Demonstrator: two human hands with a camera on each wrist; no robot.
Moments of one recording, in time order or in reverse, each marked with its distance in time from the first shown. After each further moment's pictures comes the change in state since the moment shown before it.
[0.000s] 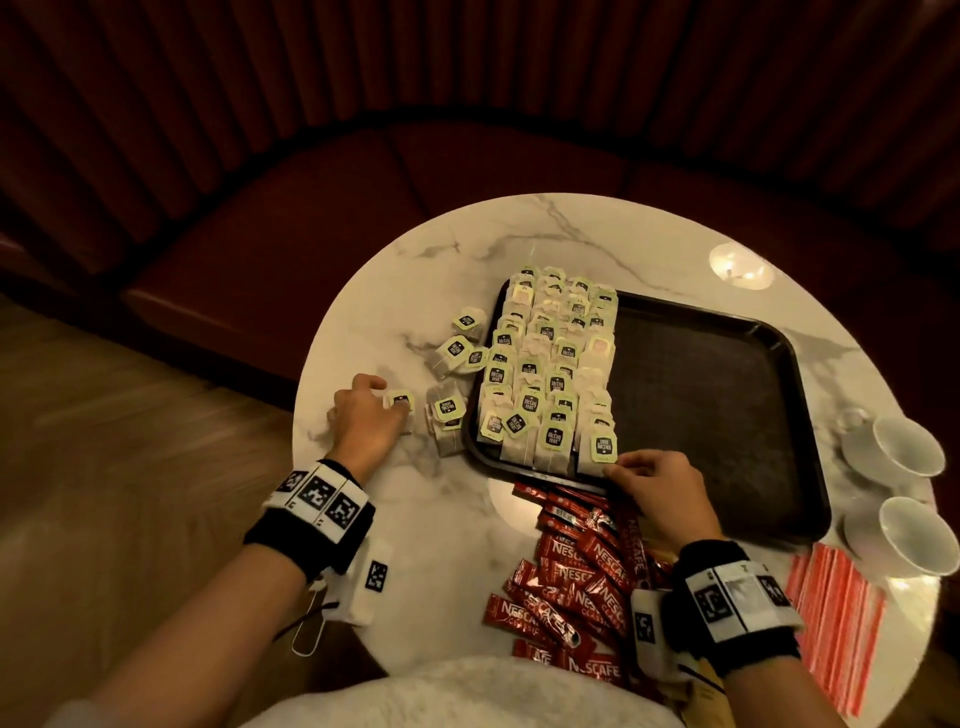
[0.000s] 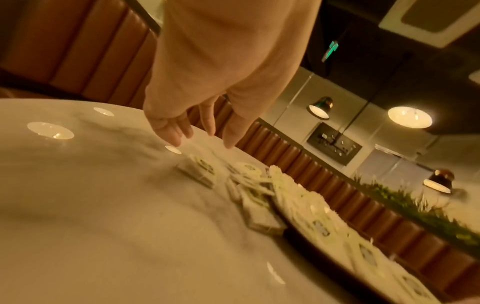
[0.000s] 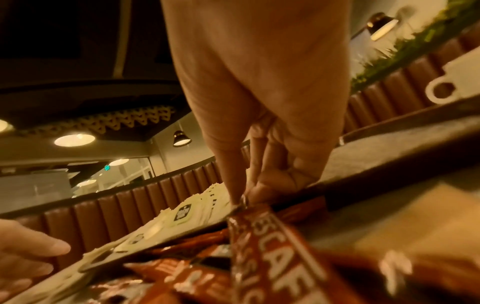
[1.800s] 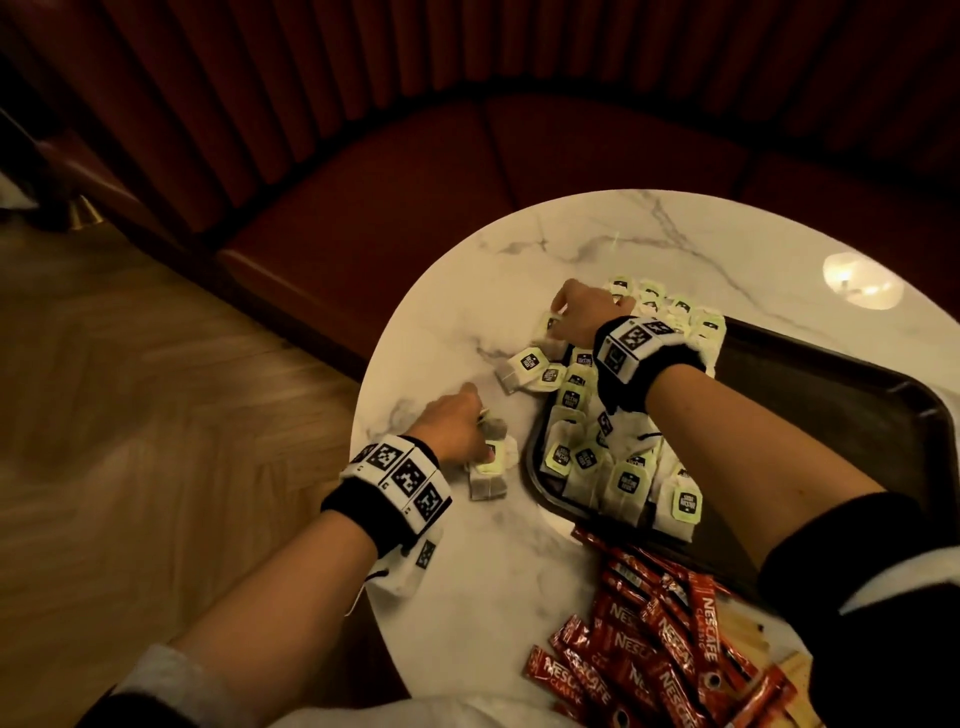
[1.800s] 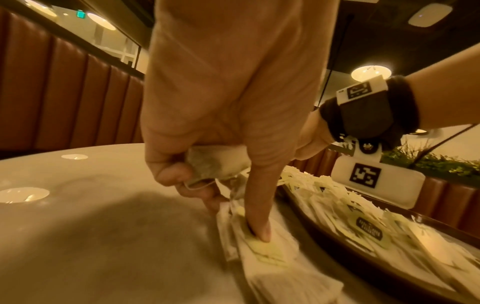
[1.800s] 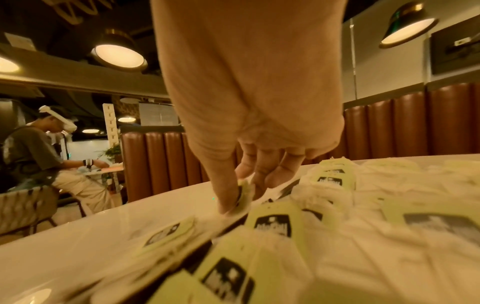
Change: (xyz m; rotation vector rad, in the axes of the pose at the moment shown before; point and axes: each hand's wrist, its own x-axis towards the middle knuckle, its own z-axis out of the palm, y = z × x) left_hand 0.014 0.032 -0.005 0.423 -0.459 0.130; right_hand 0.163 -0.203 0.115 -0.763 -0.234 -0.409
